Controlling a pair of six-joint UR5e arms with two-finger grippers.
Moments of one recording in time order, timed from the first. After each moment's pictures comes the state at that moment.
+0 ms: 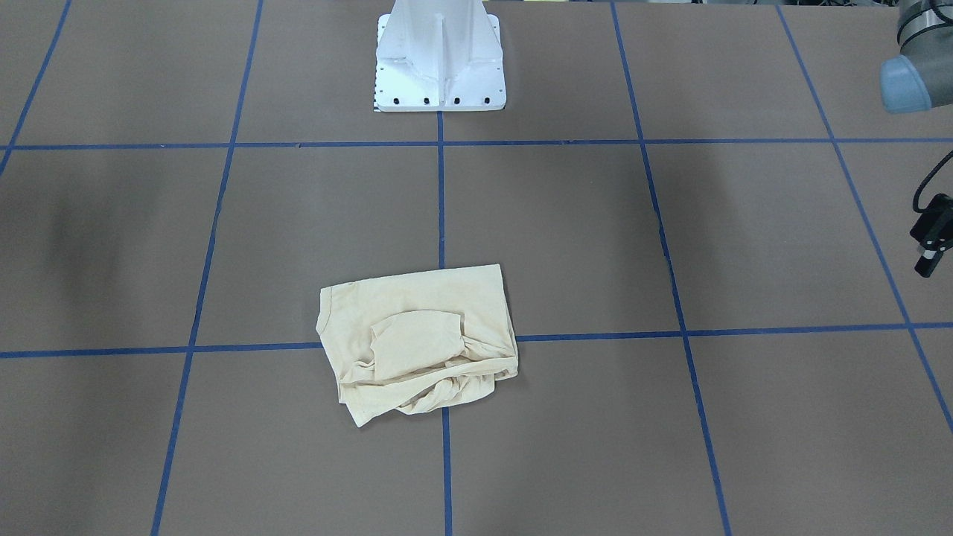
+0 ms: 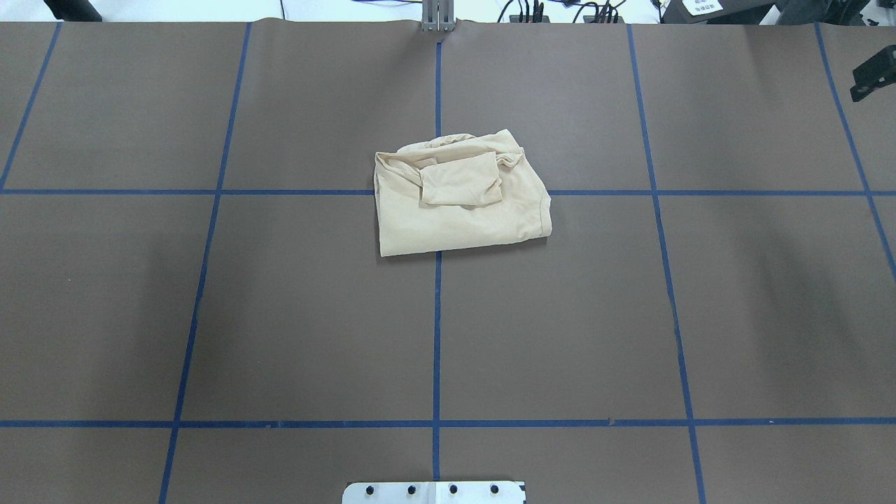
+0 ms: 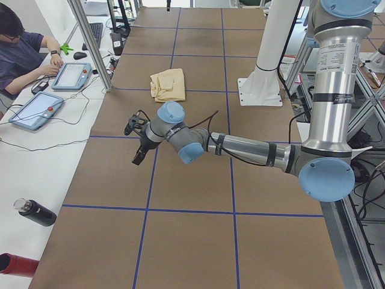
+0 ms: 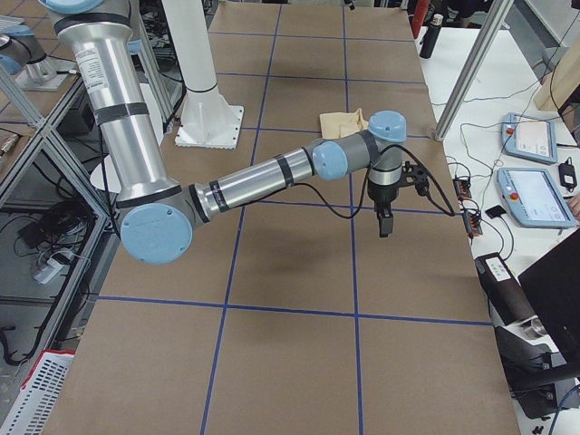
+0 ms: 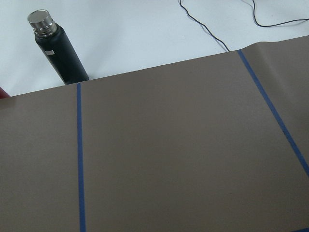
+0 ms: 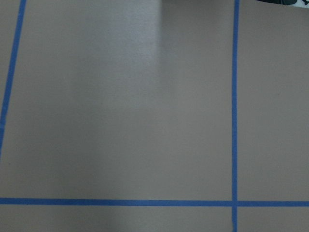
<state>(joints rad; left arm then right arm) -1.32 -1.58 -1.68 -2.32 -2.05 -0.50 1.37 -1.34 1.69 -1.57 2.14 0.35</state>
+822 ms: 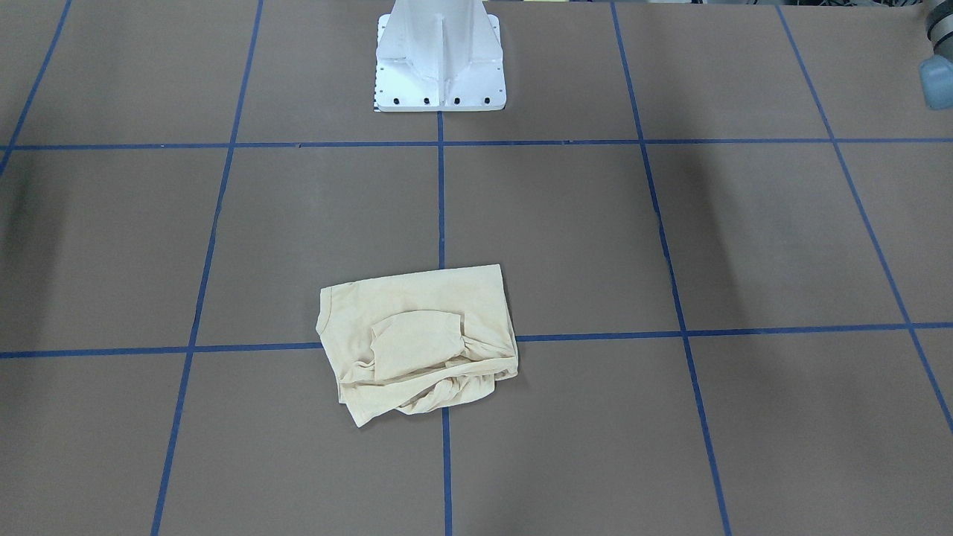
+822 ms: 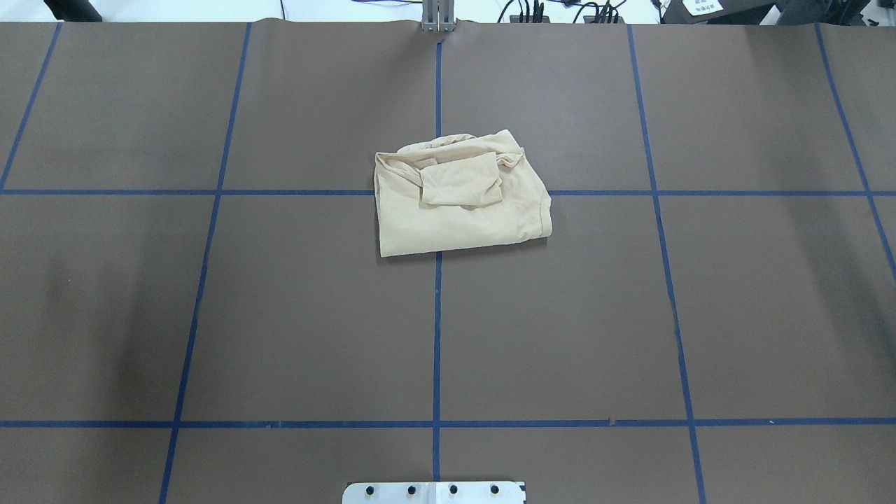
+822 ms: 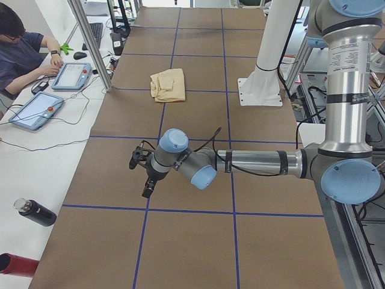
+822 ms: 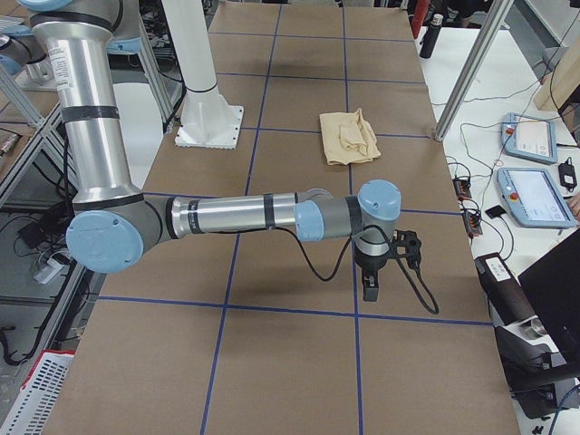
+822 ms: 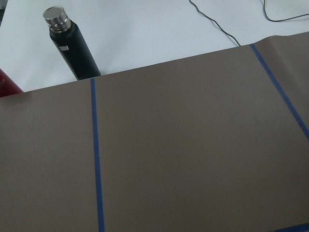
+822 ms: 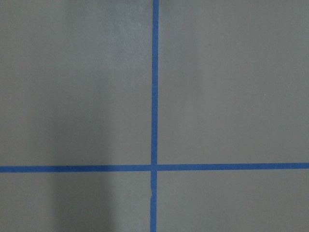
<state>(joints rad) -1.43 -1.50 -1.61 -2.21 -2.12 -0.31 1.55 -1.42 1.49 -1.52 2.26 0.09</state>
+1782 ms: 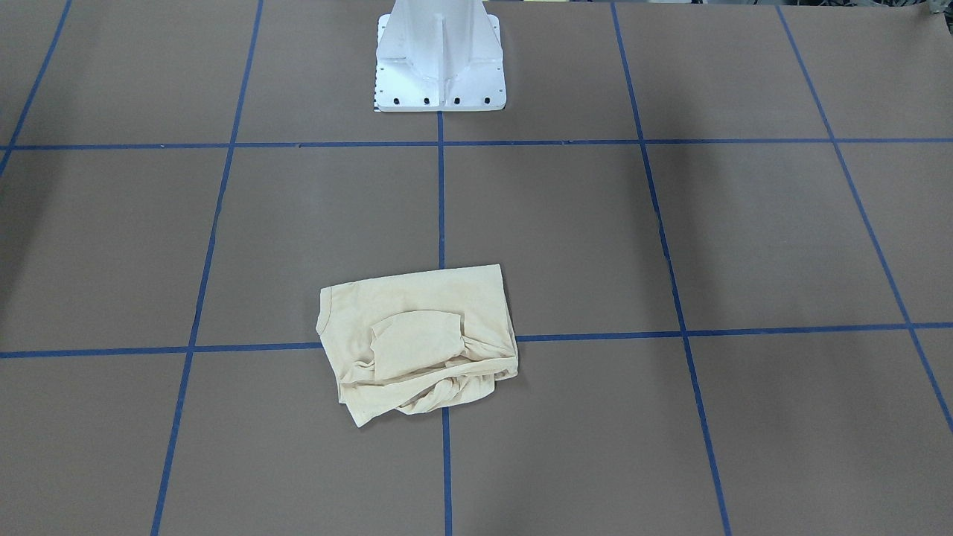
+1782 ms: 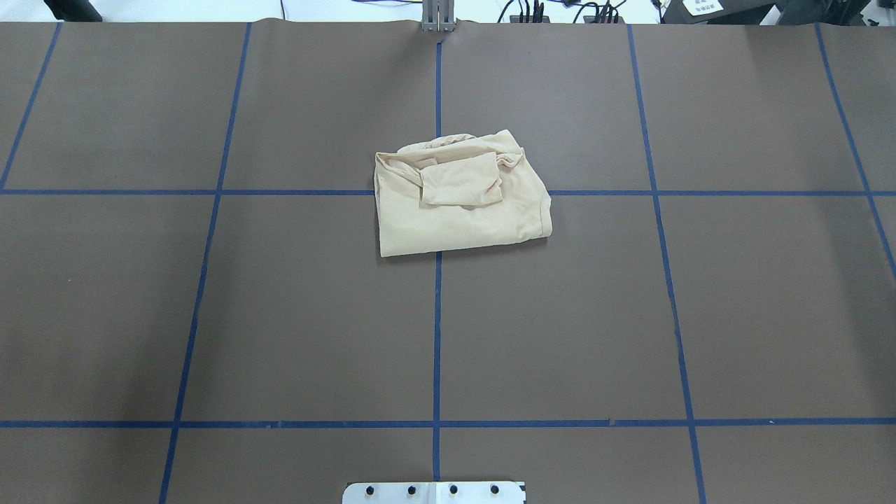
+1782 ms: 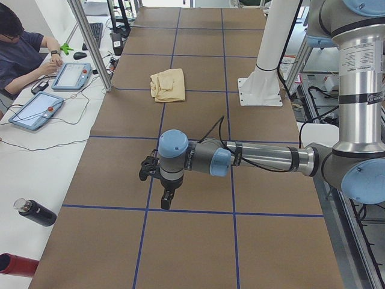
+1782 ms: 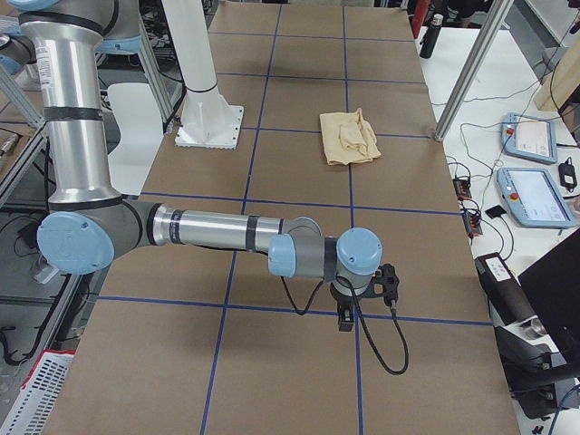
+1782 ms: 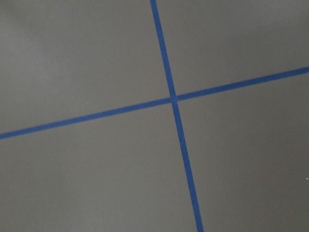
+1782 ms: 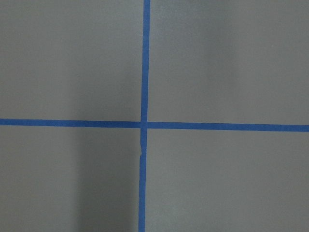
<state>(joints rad) -1.53 -1.43 -1.75 -1.67 -2.31 0.05 1.61 -1.50 1.48 -1.53 2.39 -0.02</state>
